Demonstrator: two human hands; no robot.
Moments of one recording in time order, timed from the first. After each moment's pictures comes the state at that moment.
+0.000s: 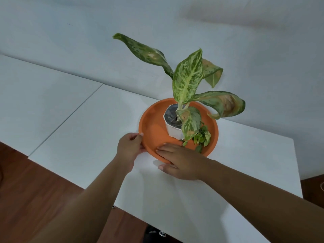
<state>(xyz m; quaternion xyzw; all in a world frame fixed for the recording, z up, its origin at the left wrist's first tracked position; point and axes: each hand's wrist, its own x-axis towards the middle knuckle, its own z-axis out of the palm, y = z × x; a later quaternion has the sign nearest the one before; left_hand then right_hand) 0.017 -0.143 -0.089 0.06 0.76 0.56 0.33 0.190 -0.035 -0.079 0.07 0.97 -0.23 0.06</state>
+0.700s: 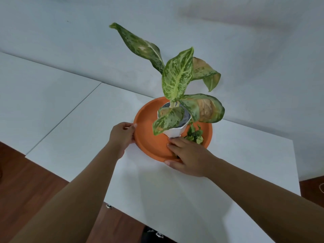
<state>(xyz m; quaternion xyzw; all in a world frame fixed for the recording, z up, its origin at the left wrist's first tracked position) -0.026 -0.131 -0.086 0.11 0.79 0.52 0.29 0.204 -0.013 -0.079 0.12 0.98 -0.13 0.03</state>
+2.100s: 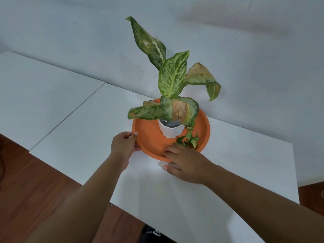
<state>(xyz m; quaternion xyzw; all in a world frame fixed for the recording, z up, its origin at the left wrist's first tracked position) 0.009 -0.149 -0.093 0.04 0.77 0.57 0.28 0.207 -0.029 -0.077 0.08 0.98 -0.16 0.04</state>
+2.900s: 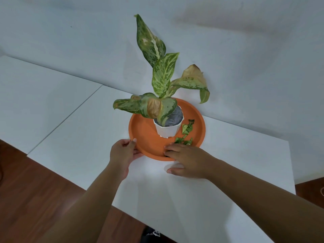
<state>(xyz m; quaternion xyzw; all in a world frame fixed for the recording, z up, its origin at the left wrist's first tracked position) 0.032 -0.159 -0.087 0.00 0.73 0.60 0.32 0.214 -0.009 -0.085 0.06 0.98 -0.16 0.04</state>
